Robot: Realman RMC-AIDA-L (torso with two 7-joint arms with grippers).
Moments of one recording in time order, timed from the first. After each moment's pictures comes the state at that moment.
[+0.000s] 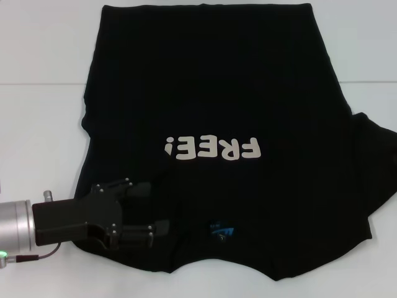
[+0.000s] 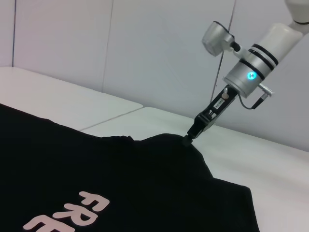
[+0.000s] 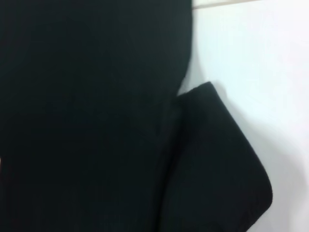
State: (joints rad) left arm -0.45 -2.14 0.55 0.71 2.12 1.66 -1.23; right arm 0.75 1.98 -0.63 -0.76 -2.83 -1.17 2.59
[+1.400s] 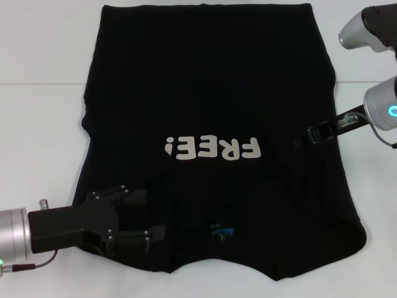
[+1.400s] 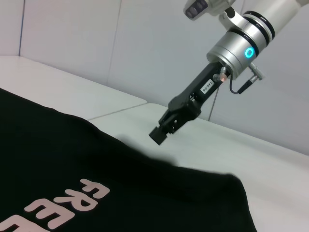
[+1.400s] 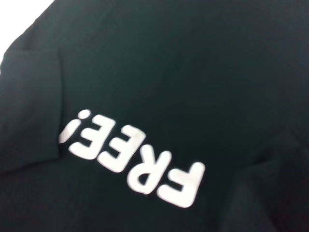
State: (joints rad) left arm -0.43 -2.14 0.54 0.70 2.12 1.66 -1.25; right arm 0.88 2.07 -0.87 -0.84 -2.67 -1.27 2.45
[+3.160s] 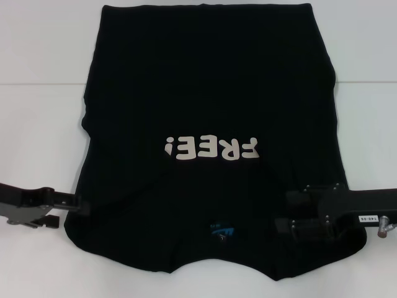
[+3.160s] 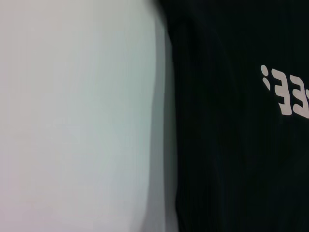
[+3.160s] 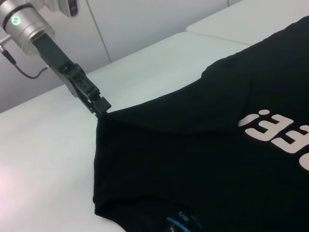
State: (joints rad) left arm -0.61 -1.94 0.59 0.73 2.57 1.55 -2.55; right arm 0.56 2.06 -0.74 -0.64 -2.16 -1.48 1.47
